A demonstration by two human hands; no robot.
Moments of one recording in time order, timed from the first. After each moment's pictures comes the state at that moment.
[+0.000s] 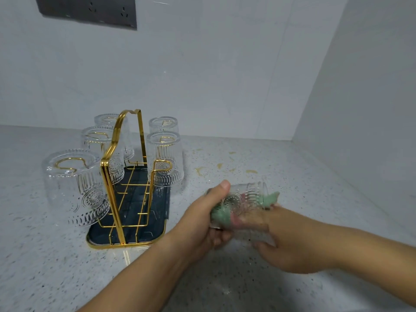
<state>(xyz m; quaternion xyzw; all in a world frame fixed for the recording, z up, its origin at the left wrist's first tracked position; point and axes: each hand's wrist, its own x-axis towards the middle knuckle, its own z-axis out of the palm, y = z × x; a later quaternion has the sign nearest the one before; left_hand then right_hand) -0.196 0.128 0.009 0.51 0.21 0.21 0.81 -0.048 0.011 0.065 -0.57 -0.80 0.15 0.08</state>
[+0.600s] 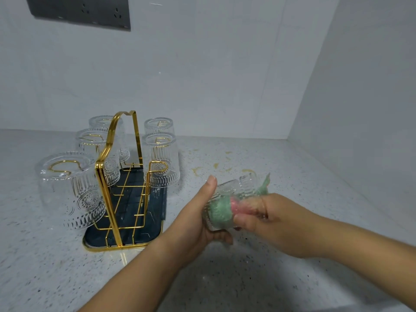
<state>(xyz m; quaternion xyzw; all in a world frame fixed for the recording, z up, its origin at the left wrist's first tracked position) -0.201 0.133 0.003 0.53 0.14 0.19 0.81 -0.057 0.012 0.070 -0.66 -0.68 0.24 0.21</state>
